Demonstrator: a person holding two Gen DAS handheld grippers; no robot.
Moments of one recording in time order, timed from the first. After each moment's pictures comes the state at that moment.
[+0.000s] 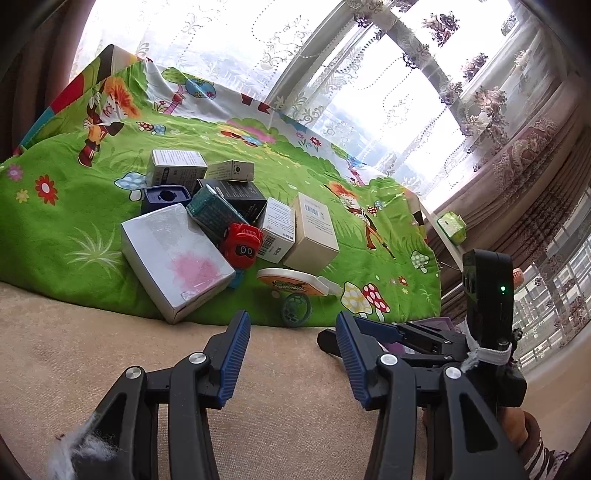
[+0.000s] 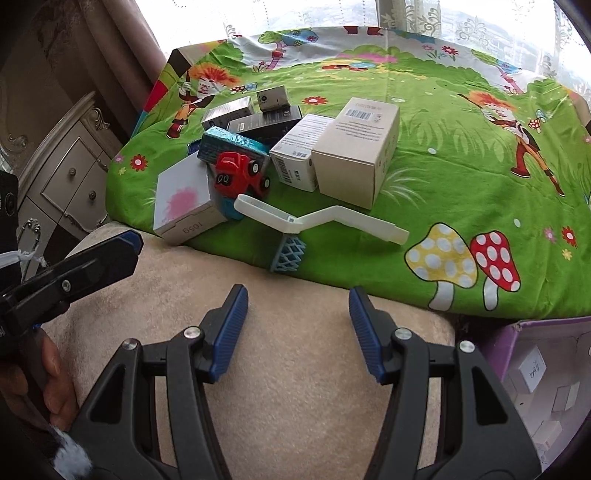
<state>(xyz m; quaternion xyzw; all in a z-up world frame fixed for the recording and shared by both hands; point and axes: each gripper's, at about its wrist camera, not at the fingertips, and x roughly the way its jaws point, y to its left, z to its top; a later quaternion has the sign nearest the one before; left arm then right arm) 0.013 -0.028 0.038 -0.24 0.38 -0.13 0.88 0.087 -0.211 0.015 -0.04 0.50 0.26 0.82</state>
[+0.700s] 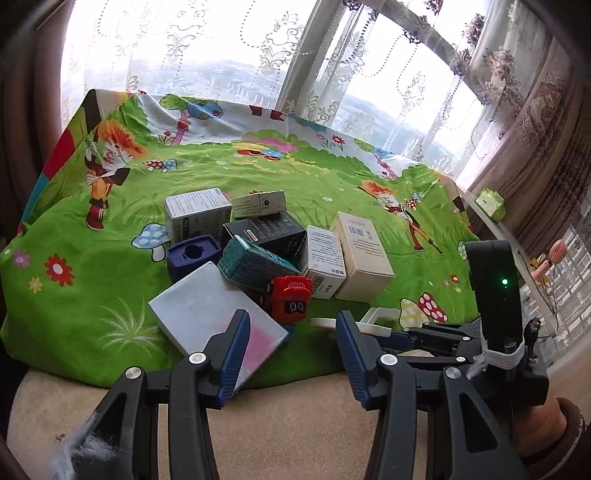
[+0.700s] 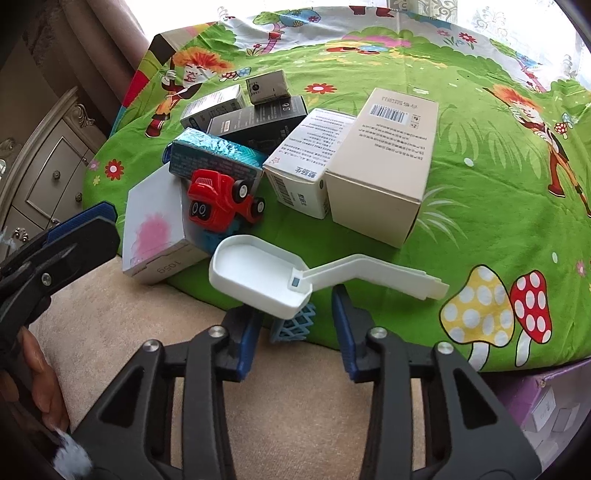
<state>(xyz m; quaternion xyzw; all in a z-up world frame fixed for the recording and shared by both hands) 0.066 -0.023 0.044 -0.13 0.40 -0.09 0.91 0.124 -0.173 -0.008 -0.04 0.53 0.26 0.81</state>
